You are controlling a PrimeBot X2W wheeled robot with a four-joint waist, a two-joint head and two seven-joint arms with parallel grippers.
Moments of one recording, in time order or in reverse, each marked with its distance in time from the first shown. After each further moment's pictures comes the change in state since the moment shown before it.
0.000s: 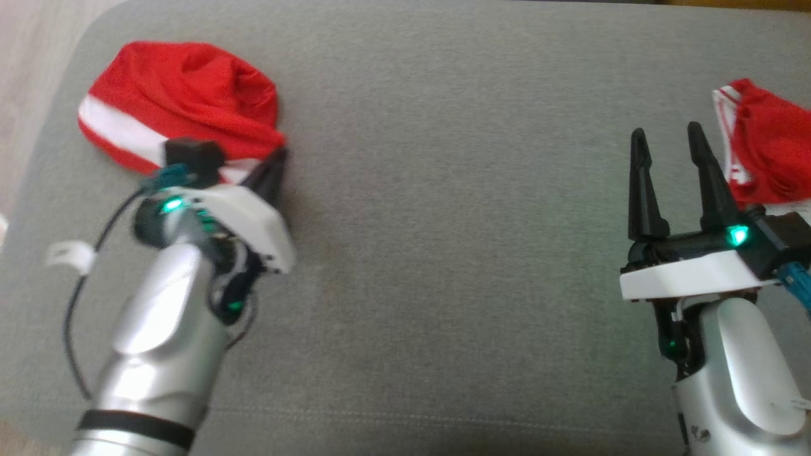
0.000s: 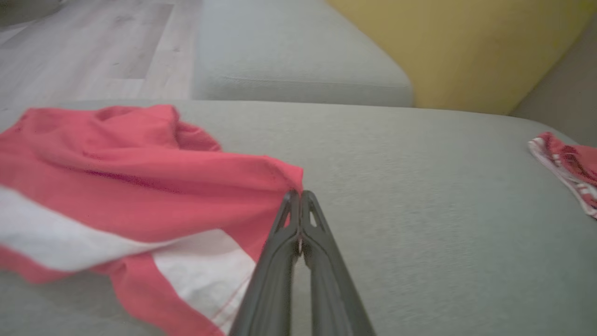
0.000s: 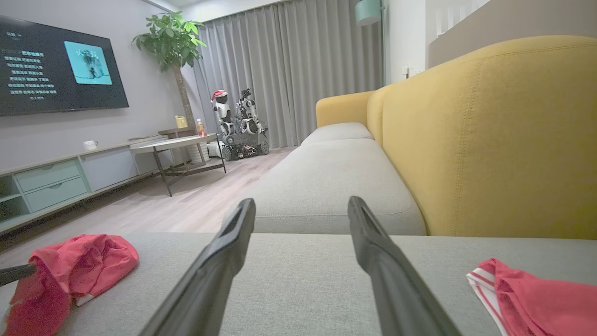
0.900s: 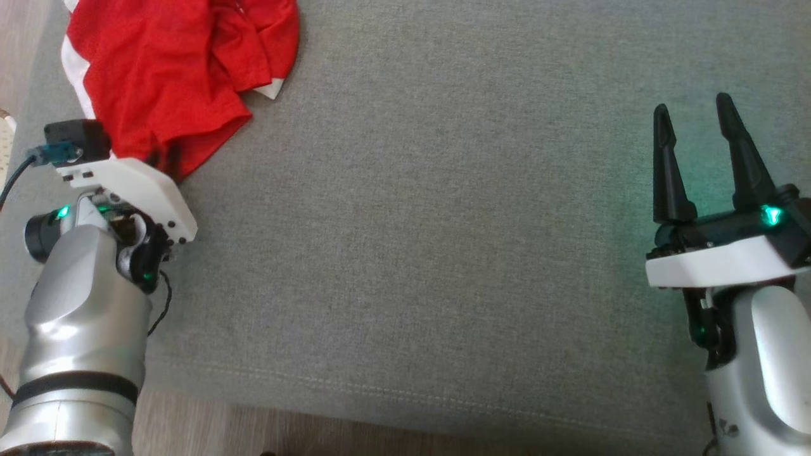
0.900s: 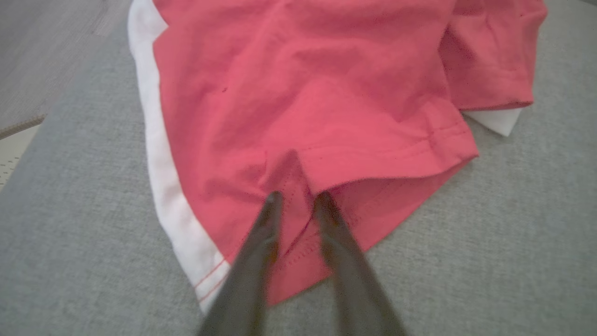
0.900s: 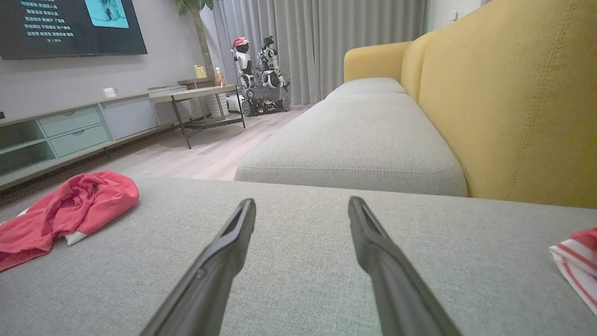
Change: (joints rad) left arm -0.140 0.026 0.306 0.305 0.135 0.007 0.086; right arm 0.001 -0.061 -0.005 -0.126 -0.036 0.000 0.064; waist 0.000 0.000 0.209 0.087
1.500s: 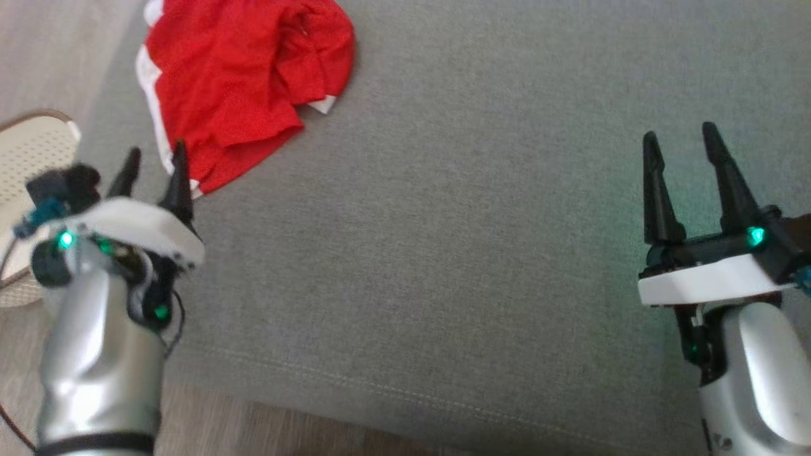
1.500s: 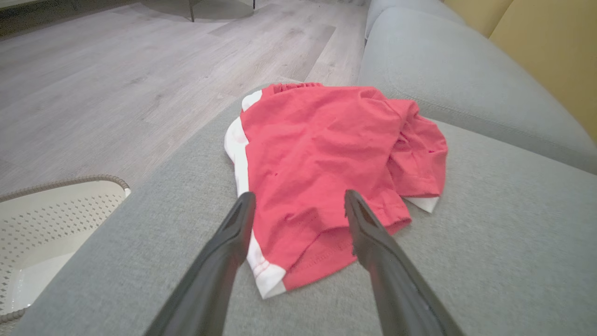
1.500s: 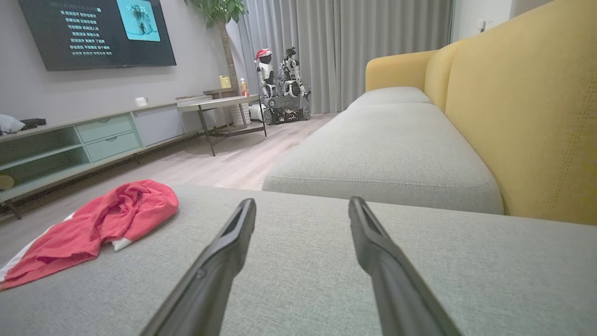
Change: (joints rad) left arm 0.258 -0.057 0.077 -0.362 -0.013 0.012 -0.183; right arm 0.034 0.011 0.009 0.067 0.007 0.000 -0.034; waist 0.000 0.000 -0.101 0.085
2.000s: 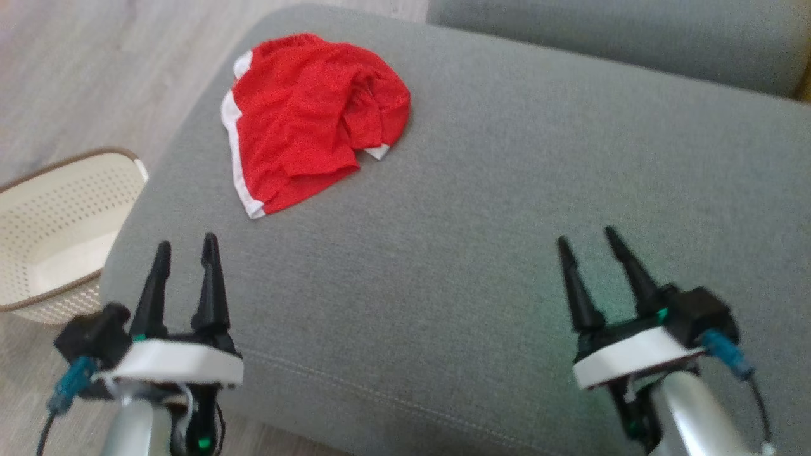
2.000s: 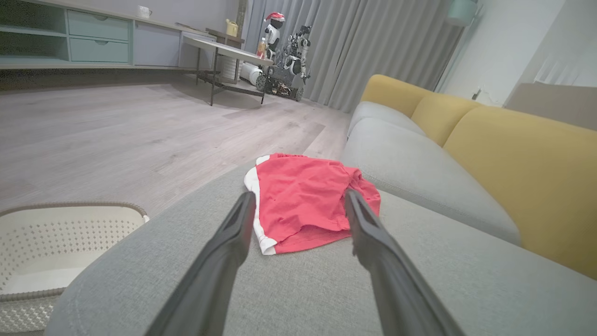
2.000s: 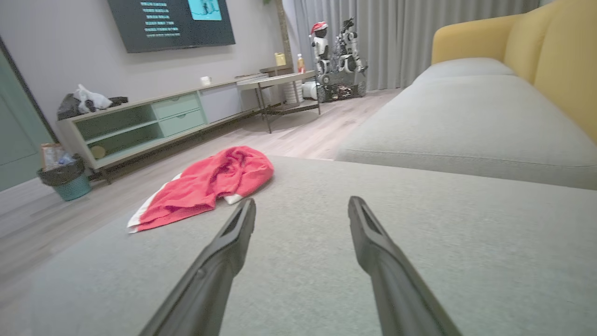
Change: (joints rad) left arm 0.456 -0.080 -0.035 -0.459 -0.015 0.034 -0.150; right arm 0.121 0.059 0.156 0.169 0.039 0.000 -0.042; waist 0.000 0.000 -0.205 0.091
